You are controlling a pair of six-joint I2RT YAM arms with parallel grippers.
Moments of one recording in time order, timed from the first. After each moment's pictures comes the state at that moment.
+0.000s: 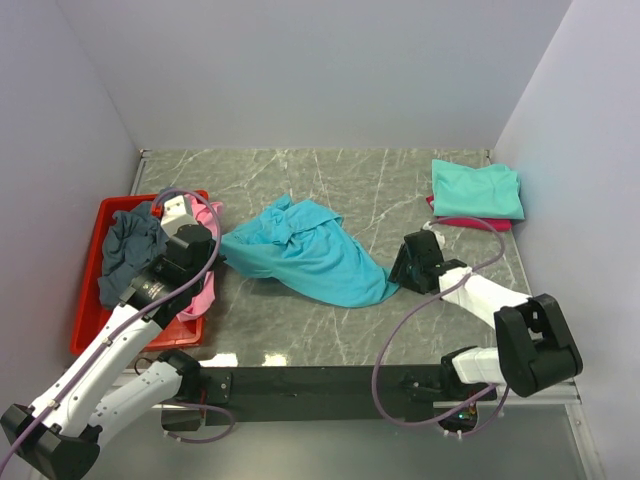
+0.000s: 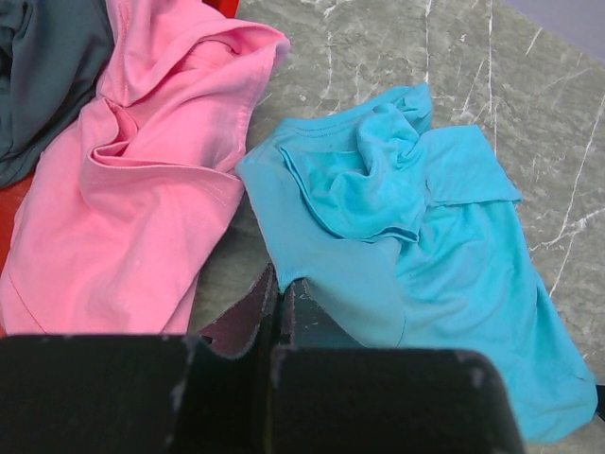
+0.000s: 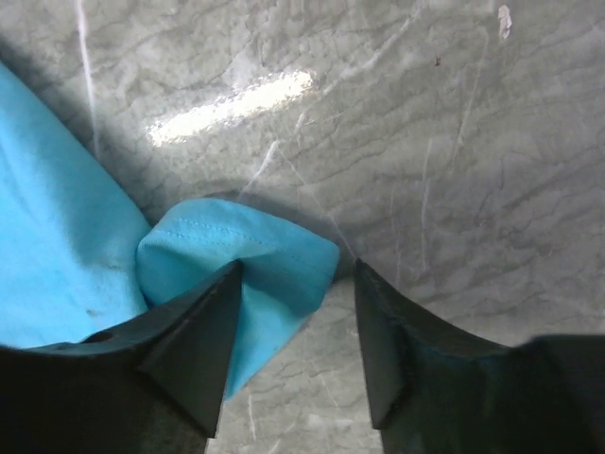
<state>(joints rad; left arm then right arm) -0.50 0.80 0.82 -0.57 -0.55 -0.69 0.32 1.30 0.55 -0.24 0.13 0.67</state>
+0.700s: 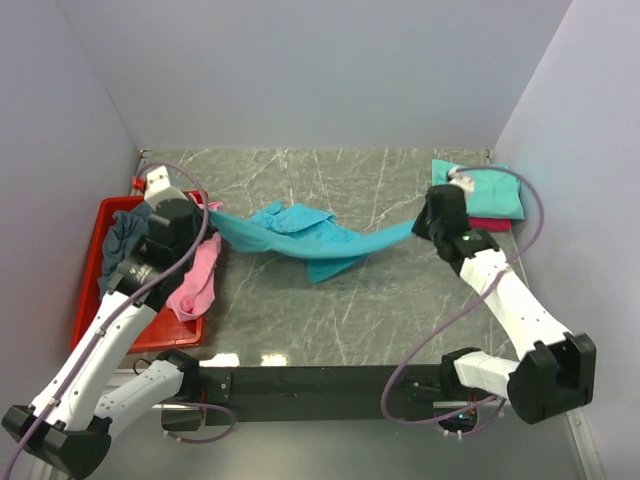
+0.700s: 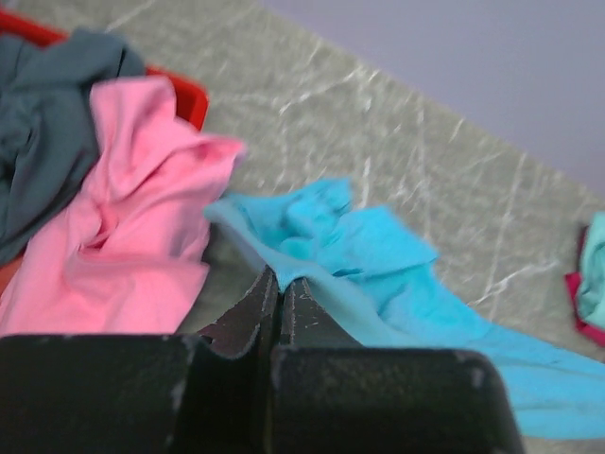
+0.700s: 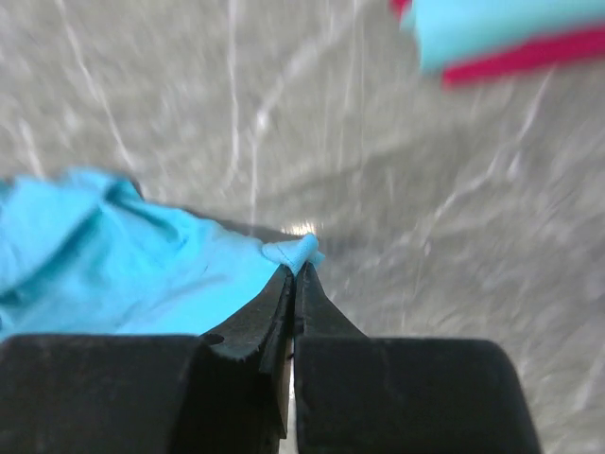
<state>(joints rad) -0.43 0.86 0.97 -0.51 -0.51 -0.64 0.27 1.18 0.90 -0.41 0.28 0.54</state>
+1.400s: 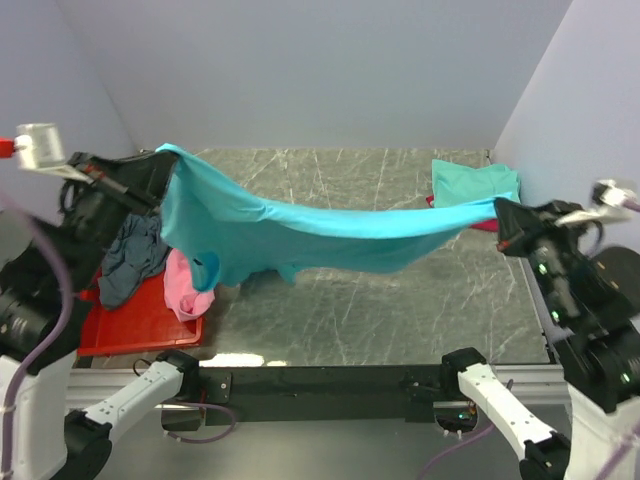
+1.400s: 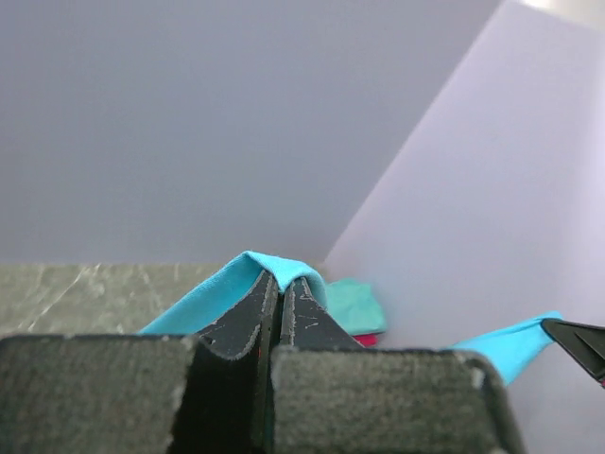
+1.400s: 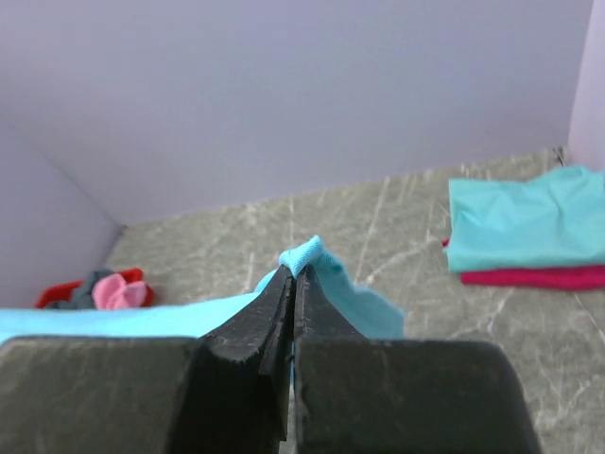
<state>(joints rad) -0.39 0.86 1.67 -0.55 -0.01 -0.52 0.26 0.72 1.54 -0.82 0.19 0.33</state>
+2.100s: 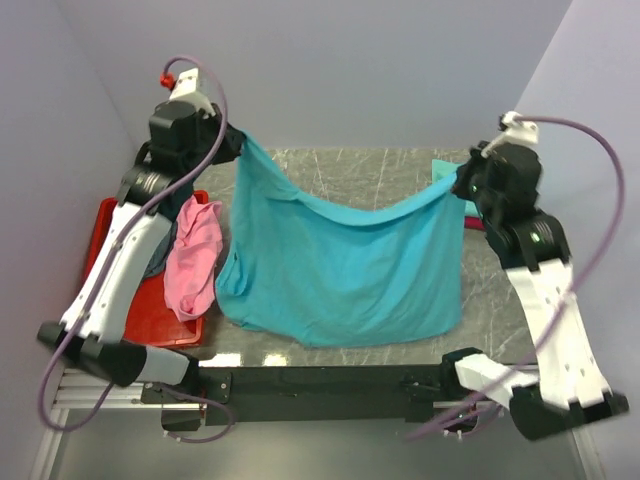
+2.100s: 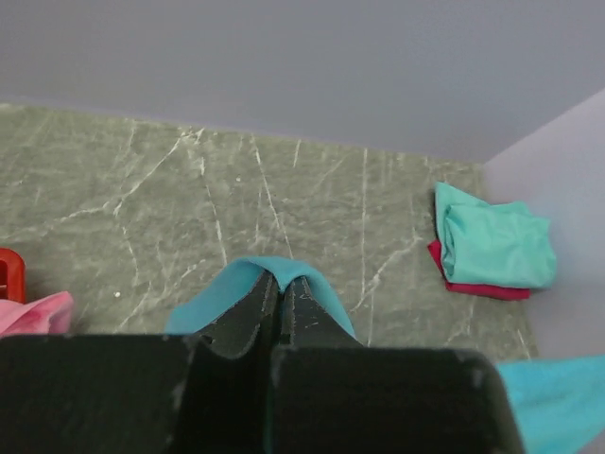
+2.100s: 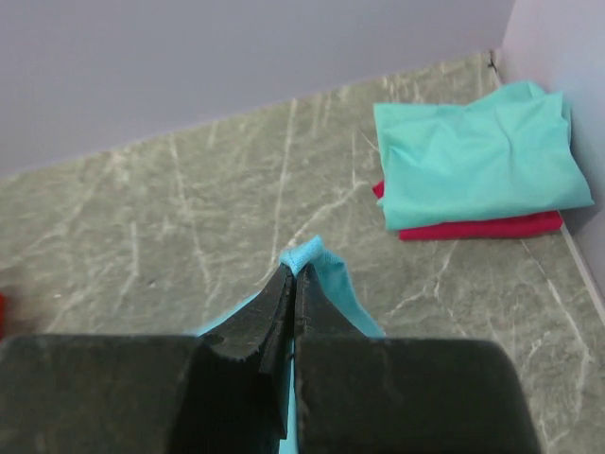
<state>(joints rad) -0.35 1.33 1.67 -0.54 -0.07 -0.47 0.24 1.04 1.49 -0.73 0.32 0.31</state>
